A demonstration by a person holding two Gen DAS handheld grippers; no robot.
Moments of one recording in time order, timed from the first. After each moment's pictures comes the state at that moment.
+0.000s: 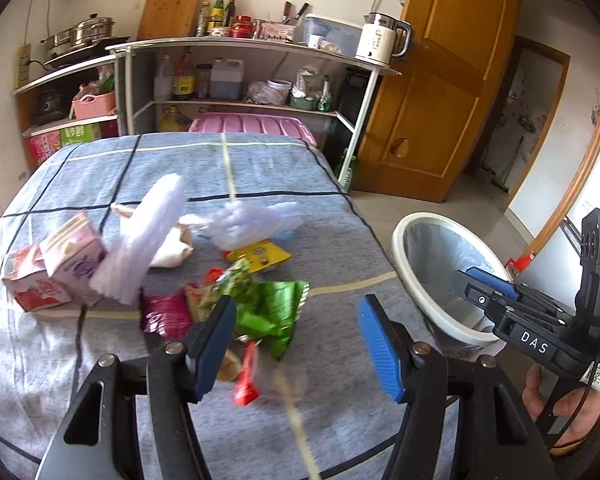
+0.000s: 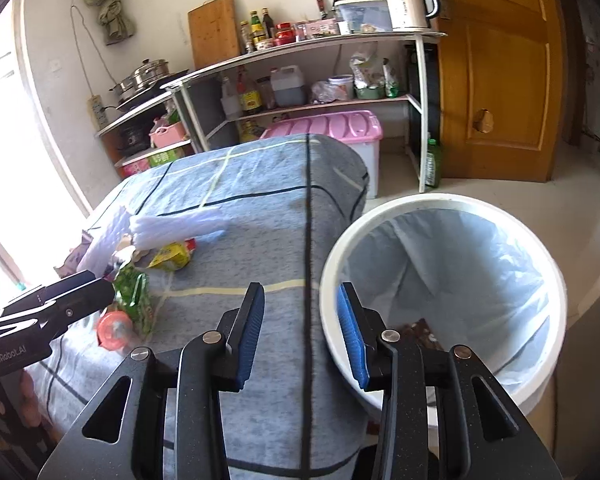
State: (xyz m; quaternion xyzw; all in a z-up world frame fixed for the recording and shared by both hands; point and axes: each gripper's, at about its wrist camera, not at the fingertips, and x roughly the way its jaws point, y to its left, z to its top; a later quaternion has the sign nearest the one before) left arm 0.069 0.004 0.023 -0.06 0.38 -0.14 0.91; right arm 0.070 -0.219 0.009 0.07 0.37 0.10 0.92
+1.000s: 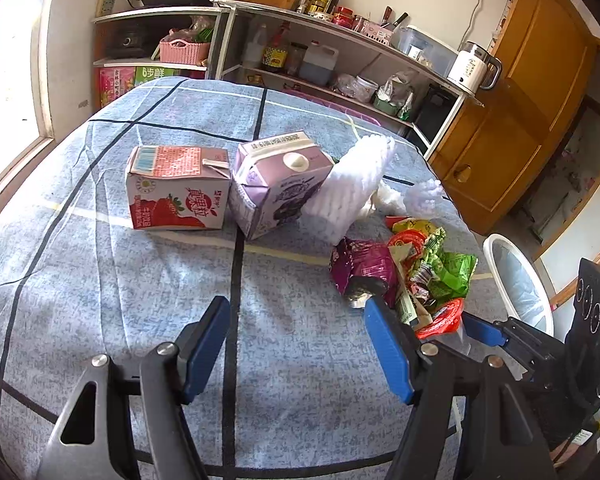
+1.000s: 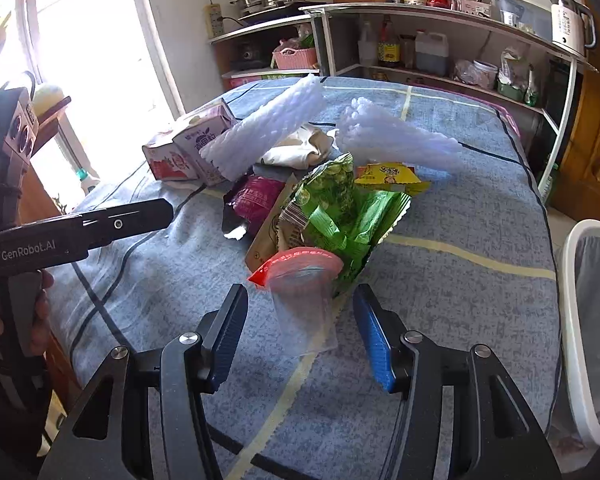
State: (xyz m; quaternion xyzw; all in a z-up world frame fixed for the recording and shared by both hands) left arm 0.052 0.129 -0.026 -0.14 0.40 -0.05 0.90; right arm 0.071 -0.070 -0.042 -0.04 0.42 0.27 0.87
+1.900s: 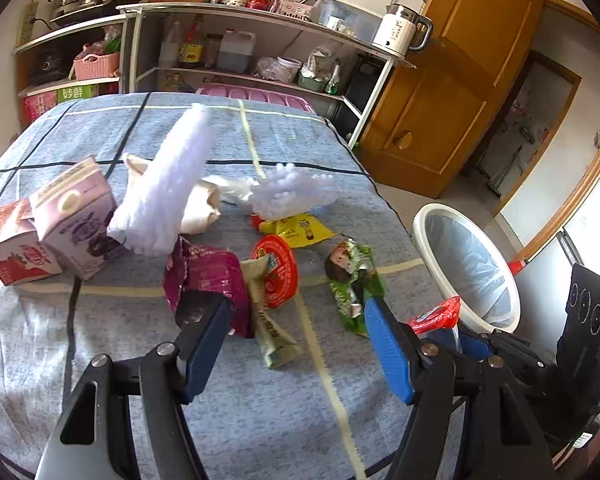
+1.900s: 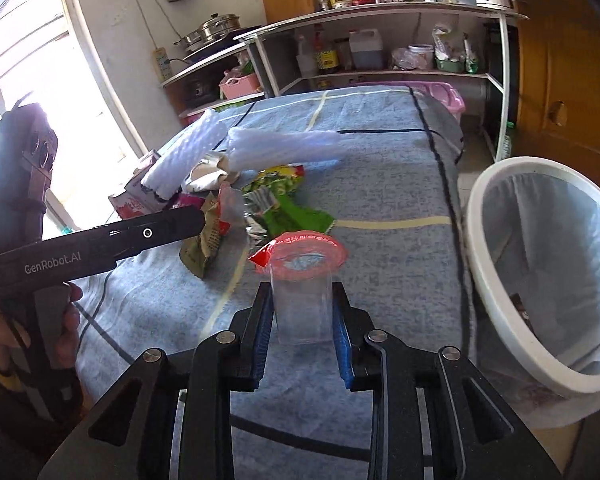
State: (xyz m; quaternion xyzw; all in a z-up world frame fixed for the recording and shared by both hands) left arm 0.089 0.029 -0.010 -0.10 0.41 -0.17 0.89; right arm 0.055 -0.166 -0.027 0.06 0.41 0.19 0.89
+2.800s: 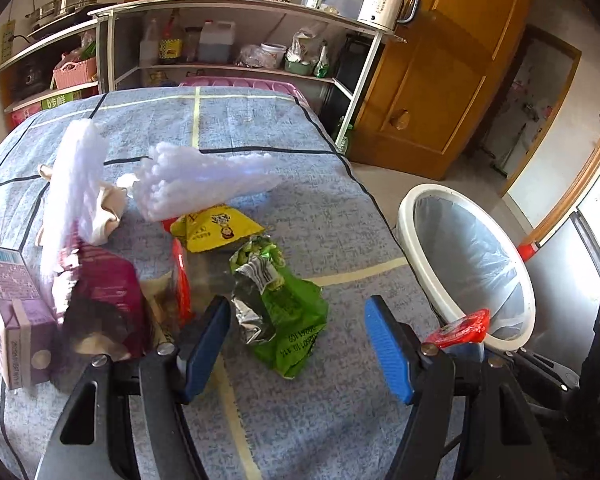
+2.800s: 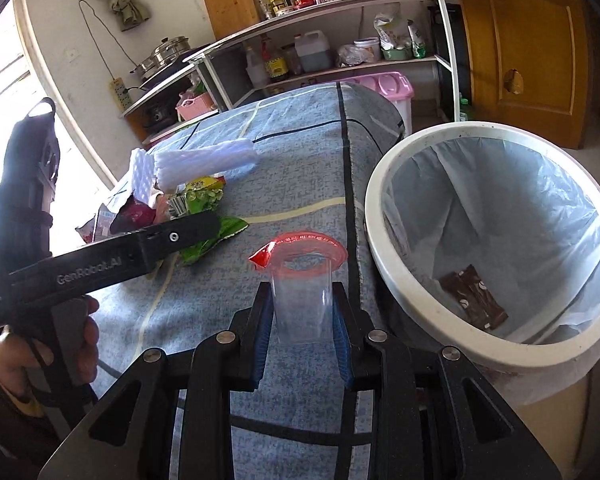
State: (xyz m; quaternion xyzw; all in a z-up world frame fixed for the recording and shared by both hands) left arm 0.116 -0.043 -0.028 -0.06 0.43 -0.16 0.89; right arm 0.056 -0.219 -0.036 0.10 0.41 0.14 0.90
